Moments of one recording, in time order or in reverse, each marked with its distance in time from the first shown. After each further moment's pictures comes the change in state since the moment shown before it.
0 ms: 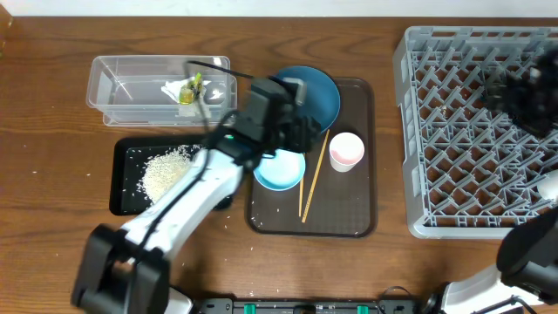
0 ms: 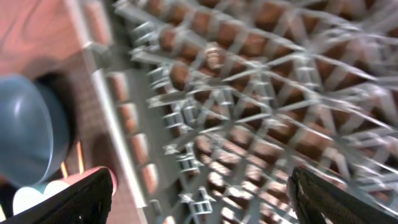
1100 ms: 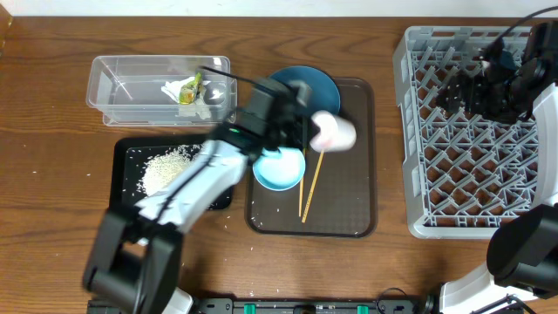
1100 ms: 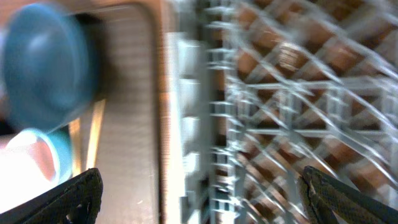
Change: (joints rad) left arm 0.092 0.056 0.000 0.105 0.254 -0.140; right arm 0.143 0.000 0.000 -0.029 -0.103 -0.199
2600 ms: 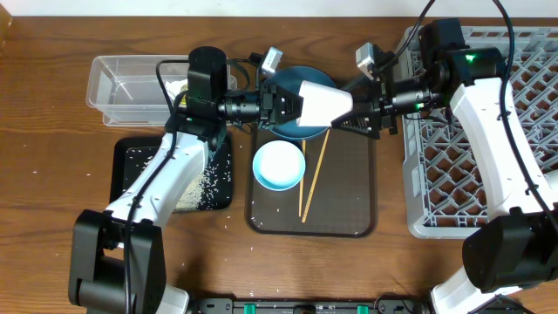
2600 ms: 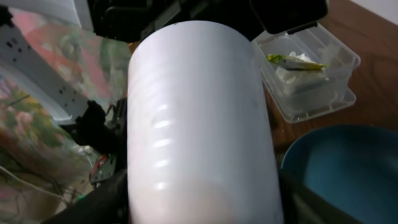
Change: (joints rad) left arm 0.182 -0.021 0.000 0.358 0.700 -0.415; right arm 0.393 0.000 -0.003 -0.070 -0.771 -0.774
